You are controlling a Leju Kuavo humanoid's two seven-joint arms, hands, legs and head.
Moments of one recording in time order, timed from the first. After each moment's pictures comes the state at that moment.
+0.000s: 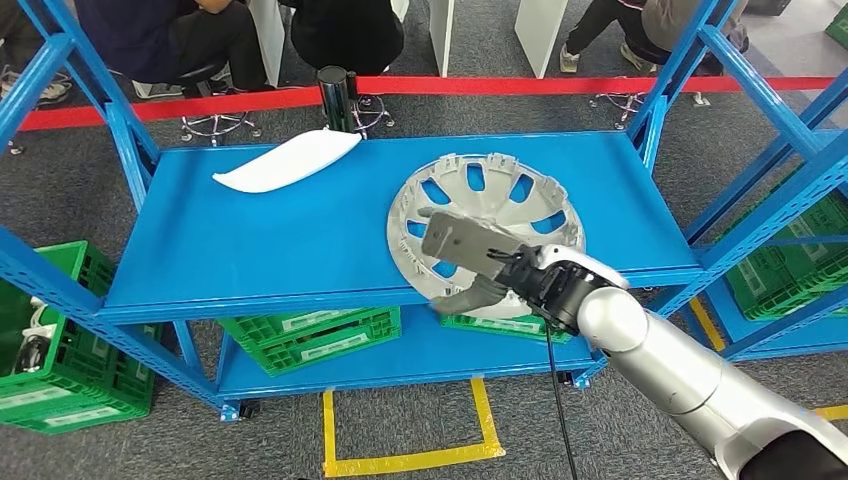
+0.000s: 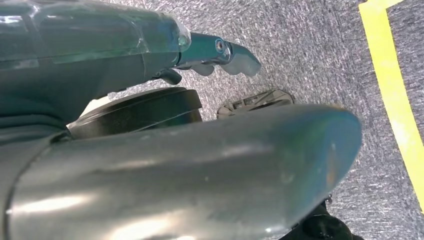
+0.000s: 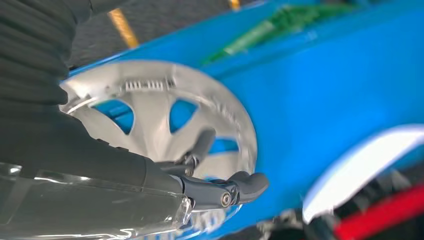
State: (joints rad) left arm -0.12 -0.01 -1.15 -0.21 0.84 0.13 0.13; right arm -0.74 -0.46 0.90 -1.66 -0.14 0.22 0.62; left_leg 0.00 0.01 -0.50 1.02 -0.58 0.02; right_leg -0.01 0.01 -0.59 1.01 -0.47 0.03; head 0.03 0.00
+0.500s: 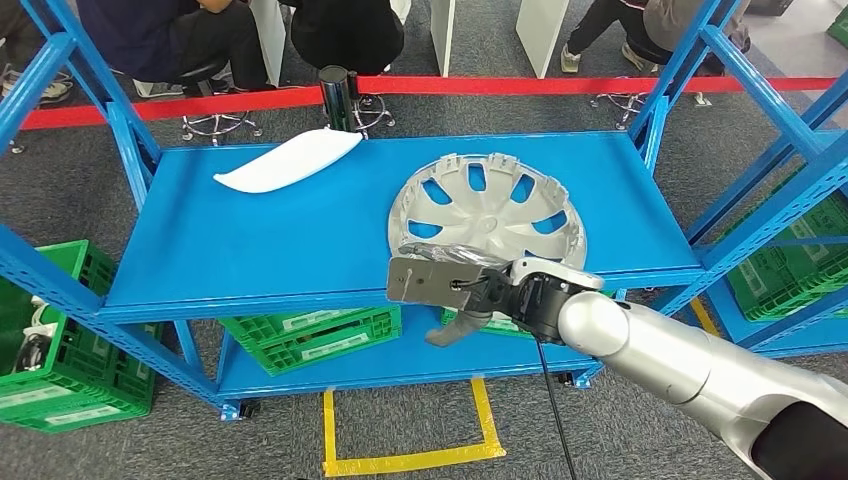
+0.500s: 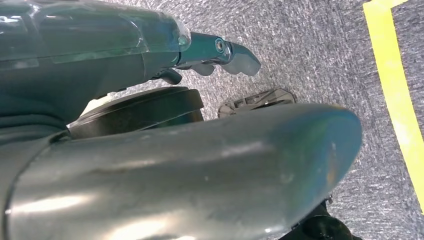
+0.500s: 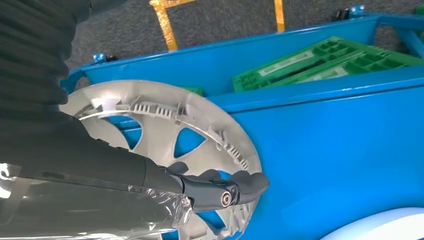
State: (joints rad) left arm -0.12 -0.01 -1.15 -0.21 0.85 0.13 0.14; right arm -0.90 -0.51 1.16 -1.66 -0.21 0.23 0.69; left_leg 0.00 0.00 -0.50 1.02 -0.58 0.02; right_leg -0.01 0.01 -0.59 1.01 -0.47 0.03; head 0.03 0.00
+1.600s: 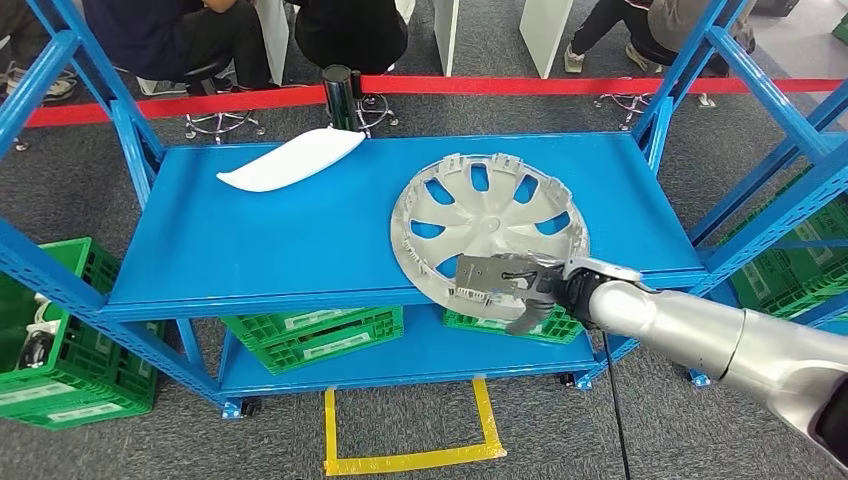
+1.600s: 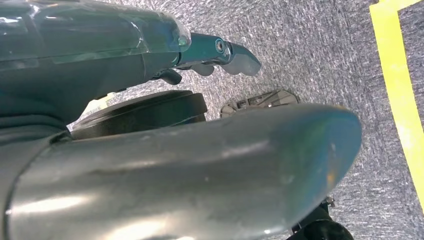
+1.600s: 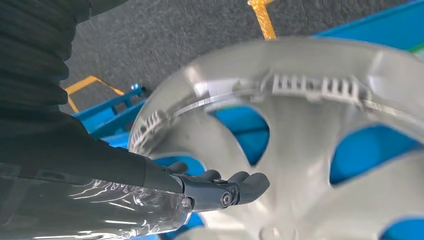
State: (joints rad) left arm -0.12 -0.01 -1.15 -0.21 0.86 0.13 0.14; right arm -1.05 -0.68 1.48 -1.43 -0.30 0.13 0.70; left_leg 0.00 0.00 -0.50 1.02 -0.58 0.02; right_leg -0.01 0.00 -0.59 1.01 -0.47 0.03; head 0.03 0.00
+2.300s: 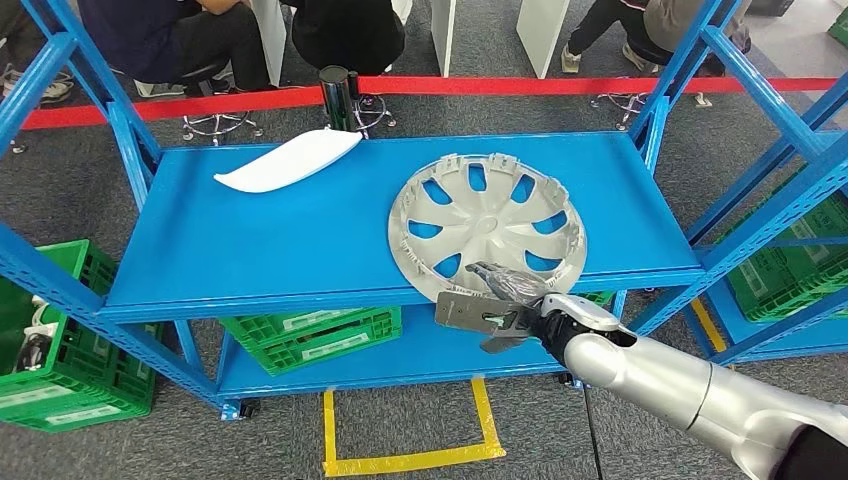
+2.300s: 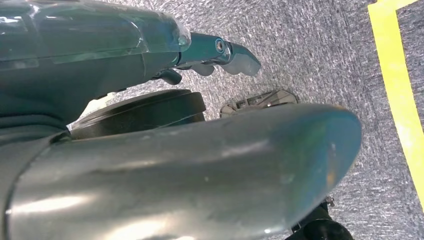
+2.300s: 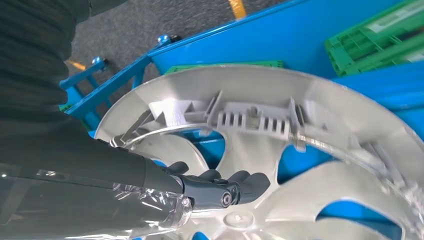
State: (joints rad) left arm -0.12 -0.01 -1.15 -0.21 0.86 0.14 0.14; right arm -0.77 -0.59 1.24 -1.45 0.07 0.08 0.60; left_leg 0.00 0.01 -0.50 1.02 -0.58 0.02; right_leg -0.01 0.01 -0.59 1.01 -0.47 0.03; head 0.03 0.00
